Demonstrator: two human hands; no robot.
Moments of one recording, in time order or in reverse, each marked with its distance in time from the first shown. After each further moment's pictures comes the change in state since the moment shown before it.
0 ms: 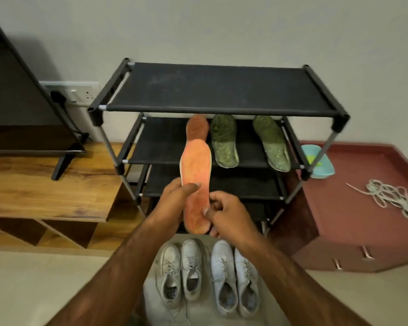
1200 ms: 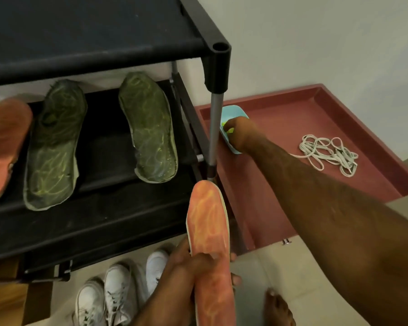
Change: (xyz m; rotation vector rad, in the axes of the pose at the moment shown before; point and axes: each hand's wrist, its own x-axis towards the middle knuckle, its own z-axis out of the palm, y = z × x) left_hand 0.059 -0.121 0.235 -0.277 -0.493 -0.443; right_hand 0.237 0.187 -0.329 -0.772 0.263 0.269
